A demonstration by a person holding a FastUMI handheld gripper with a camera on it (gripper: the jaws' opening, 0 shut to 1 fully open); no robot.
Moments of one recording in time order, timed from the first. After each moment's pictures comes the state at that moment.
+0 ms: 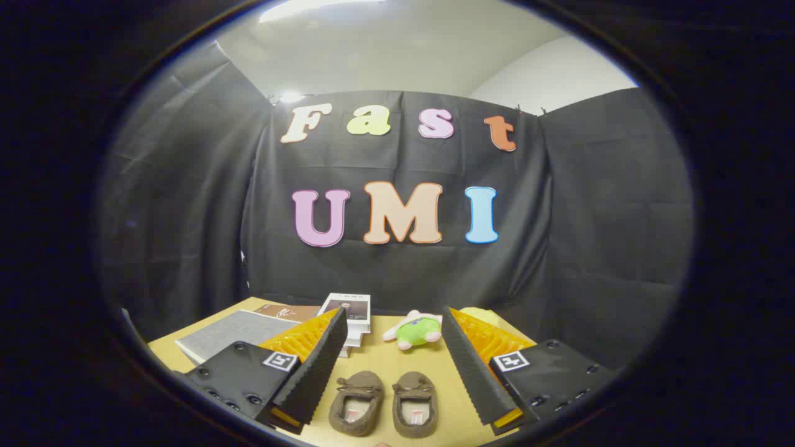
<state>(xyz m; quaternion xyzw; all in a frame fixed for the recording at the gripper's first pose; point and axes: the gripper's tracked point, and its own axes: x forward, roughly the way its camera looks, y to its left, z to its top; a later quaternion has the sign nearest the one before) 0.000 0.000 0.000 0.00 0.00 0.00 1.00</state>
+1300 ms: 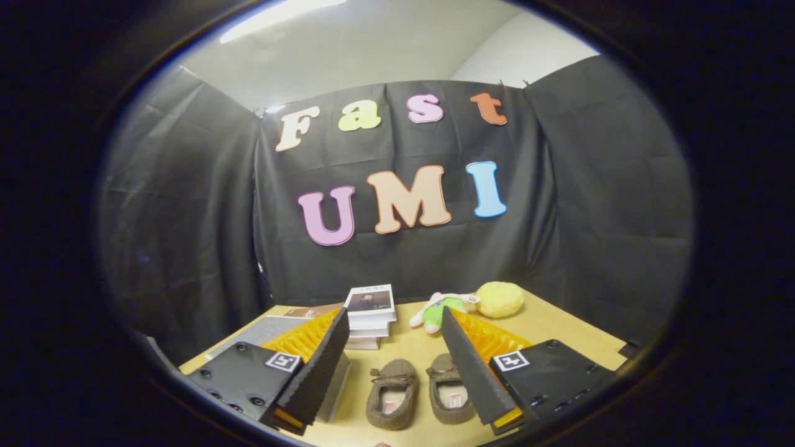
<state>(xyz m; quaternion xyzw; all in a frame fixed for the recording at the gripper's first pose) -0.015 0.019 -0.025 0.09 0.02 0.03 0.99</state>
